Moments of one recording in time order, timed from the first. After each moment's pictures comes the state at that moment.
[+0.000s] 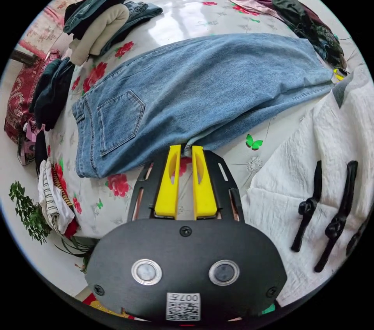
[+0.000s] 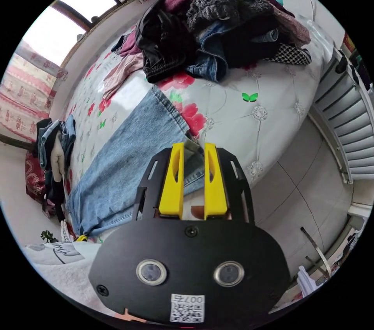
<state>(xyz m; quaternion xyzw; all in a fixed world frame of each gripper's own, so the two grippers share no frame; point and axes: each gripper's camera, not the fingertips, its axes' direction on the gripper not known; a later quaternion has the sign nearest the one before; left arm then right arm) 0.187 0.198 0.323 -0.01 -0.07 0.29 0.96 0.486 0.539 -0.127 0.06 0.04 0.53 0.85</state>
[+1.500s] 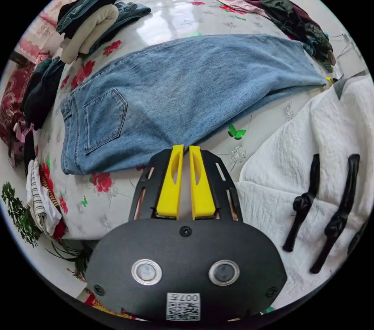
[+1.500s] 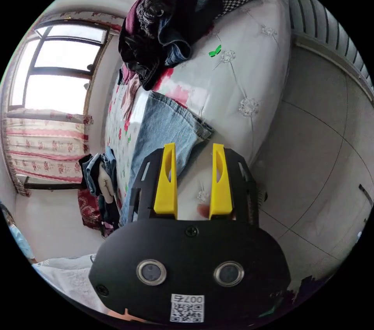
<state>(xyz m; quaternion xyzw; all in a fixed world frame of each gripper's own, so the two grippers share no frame) 0.107 0.221 0.316 -0.02 0.00 0.28 0.96 0.495 0.724 -0.110 0.20 -0.14 0.66 0.71</state>
